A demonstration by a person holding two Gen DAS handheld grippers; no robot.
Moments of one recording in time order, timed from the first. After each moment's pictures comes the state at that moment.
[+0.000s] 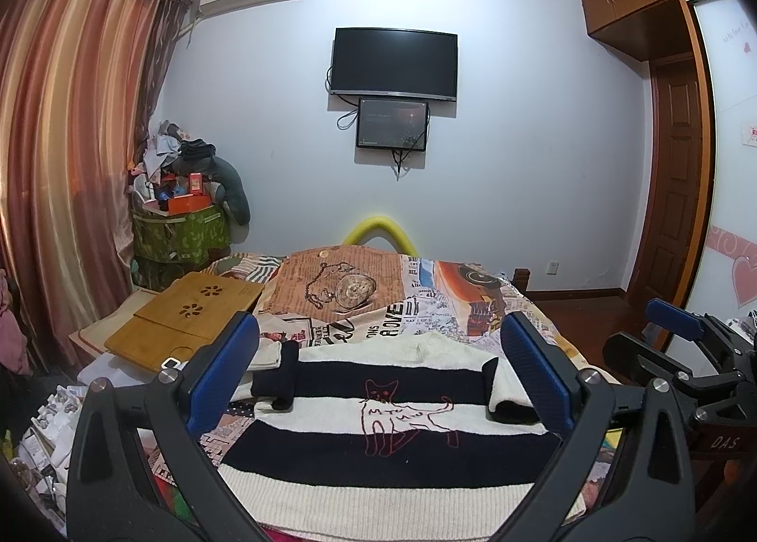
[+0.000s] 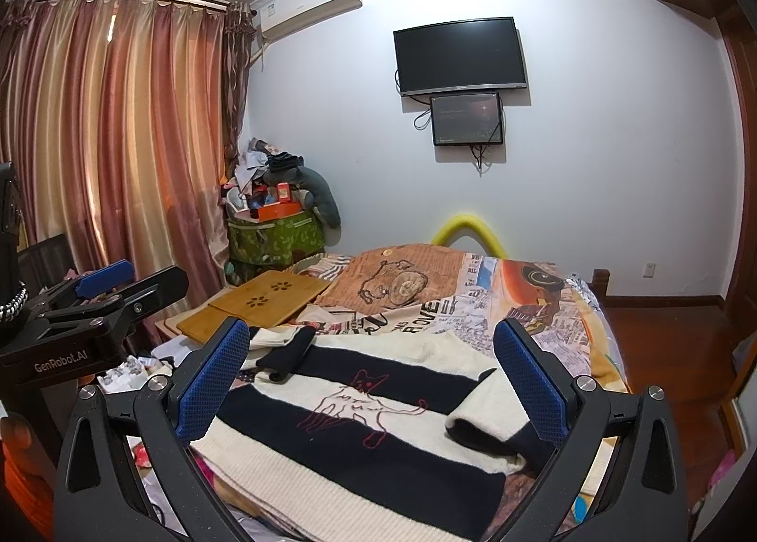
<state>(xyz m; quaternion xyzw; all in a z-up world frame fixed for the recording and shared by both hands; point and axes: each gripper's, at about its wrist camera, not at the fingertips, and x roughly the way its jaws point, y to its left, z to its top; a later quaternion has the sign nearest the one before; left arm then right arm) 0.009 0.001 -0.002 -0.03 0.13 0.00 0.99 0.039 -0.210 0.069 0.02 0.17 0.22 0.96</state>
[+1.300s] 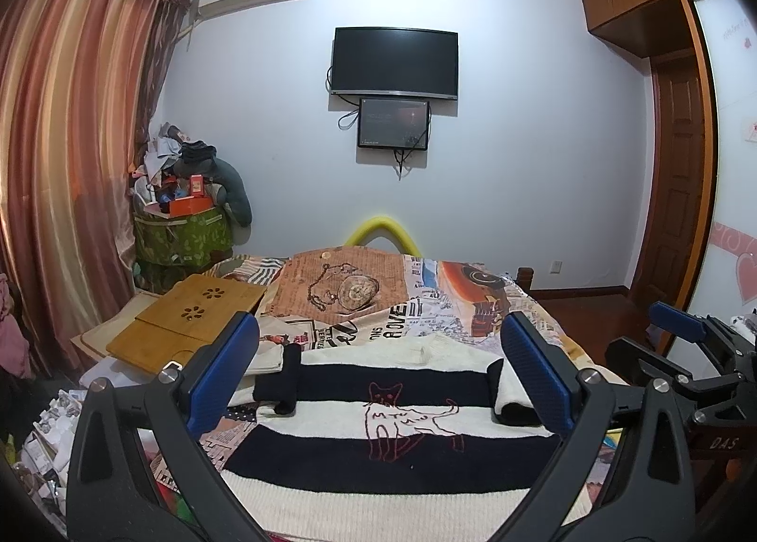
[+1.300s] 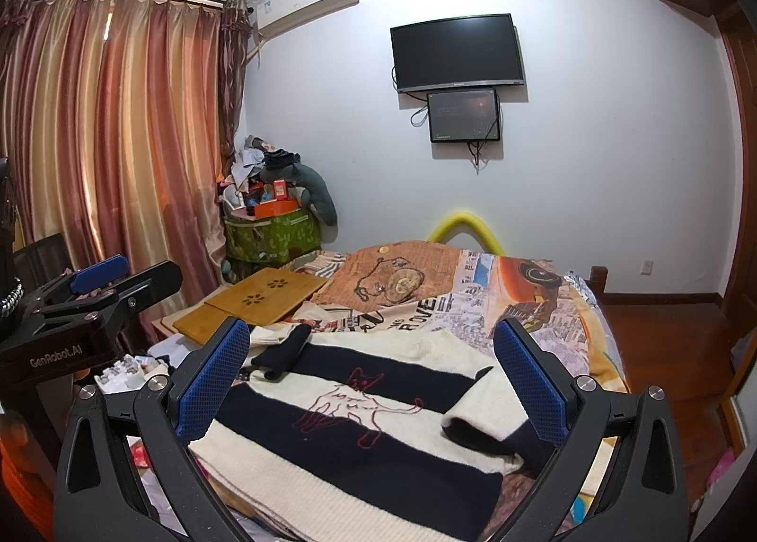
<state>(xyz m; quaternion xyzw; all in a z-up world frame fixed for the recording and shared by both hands) 0.015 0.000 0.001 -0.02 0.13 0.01 0.99 0.048 -0.216 0.065 0.02 0.18 0.22 0.96</state>
